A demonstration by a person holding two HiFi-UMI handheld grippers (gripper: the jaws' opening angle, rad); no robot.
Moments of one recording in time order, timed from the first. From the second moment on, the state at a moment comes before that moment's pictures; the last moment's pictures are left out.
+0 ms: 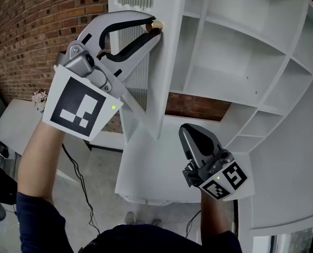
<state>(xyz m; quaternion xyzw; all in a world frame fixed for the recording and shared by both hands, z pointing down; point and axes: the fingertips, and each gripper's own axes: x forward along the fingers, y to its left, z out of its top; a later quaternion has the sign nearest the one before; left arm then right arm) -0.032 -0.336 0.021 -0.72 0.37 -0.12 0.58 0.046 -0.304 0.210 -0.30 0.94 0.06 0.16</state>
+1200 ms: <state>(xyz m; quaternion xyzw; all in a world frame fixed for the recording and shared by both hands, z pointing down) -0.110 -0.298 0.022 -0.71 0.41 -0.07 0.57 -0.014 -0.293 0.214 -0.27 0.95 0.06 0.14</state>
